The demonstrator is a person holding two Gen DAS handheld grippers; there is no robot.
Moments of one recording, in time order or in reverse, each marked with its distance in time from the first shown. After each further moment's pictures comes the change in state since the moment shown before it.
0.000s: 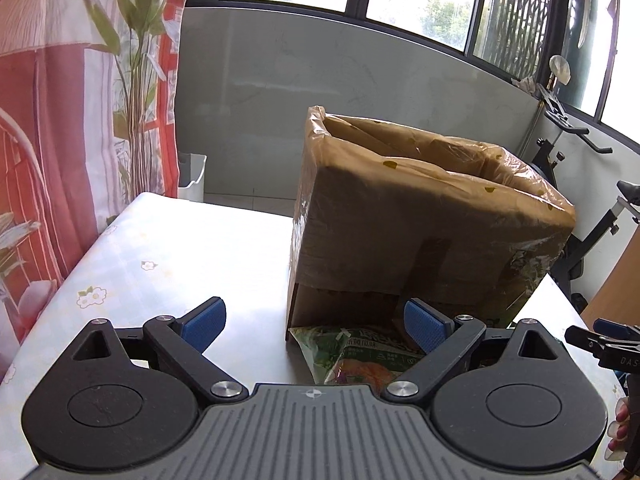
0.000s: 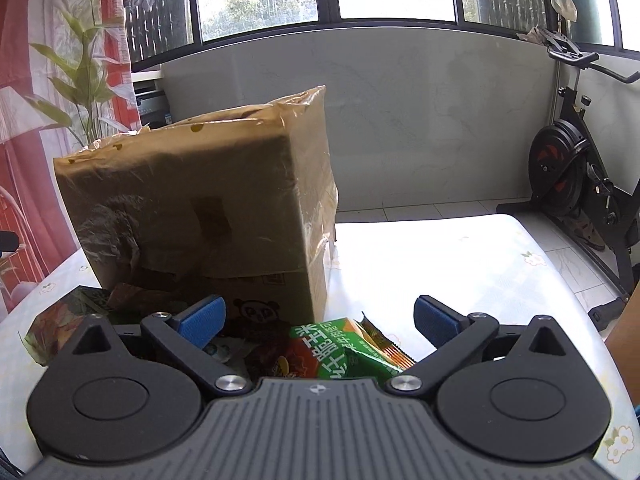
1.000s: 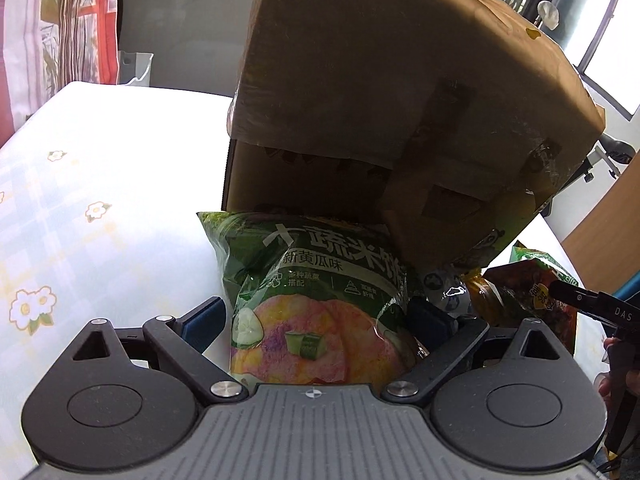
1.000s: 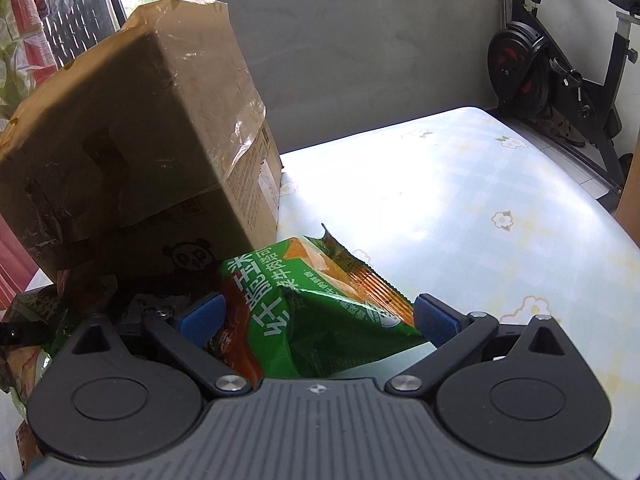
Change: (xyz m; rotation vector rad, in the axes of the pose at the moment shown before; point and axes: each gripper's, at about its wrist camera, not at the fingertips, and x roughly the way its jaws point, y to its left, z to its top) left arm 0.090 0.005 -0.055 -0.036 0.245 -0.165; right arm 0.038 -0.044 -0.040 0.228 0.154 -0.051
